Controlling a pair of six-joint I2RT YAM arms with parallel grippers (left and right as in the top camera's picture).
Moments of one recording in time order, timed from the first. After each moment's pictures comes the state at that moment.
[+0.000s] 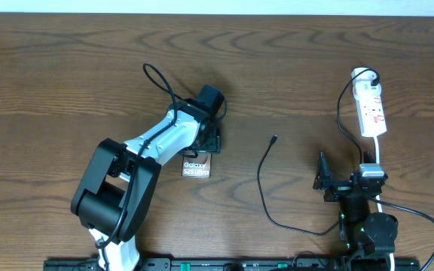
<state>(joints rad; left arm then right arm) -0.50 1.93 1.19 -0.71 -0.03 -0.49 0.04 0.01 0.01 -0.07 -0.01 0.05</state>
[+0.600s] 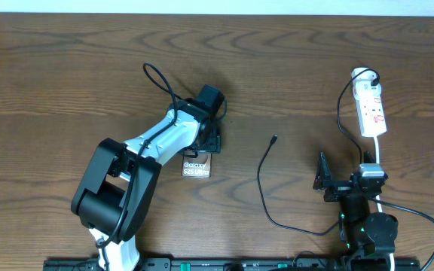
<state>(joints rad) -0.50 1.94 1.19 -0.72 -0.03 -0.49 0.04 0.01 0.01 -0.07 -0.01 0.05</state>
